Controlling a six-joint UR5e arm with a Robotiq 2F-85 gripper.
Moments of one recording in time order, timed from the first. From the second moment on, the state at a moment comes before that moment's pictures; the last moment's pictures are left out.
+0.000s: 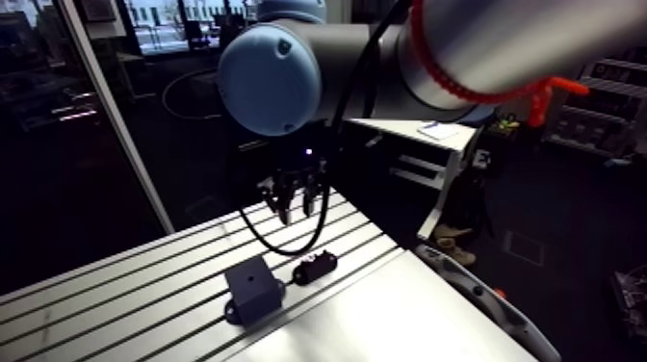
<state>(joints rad) -0.61 -1.43 1.94 -2.11 -1.53 -2.22</state>
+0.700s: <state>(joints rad) -0.62 -1.40 1.99 -2.17 -1.54 -2.22</state>
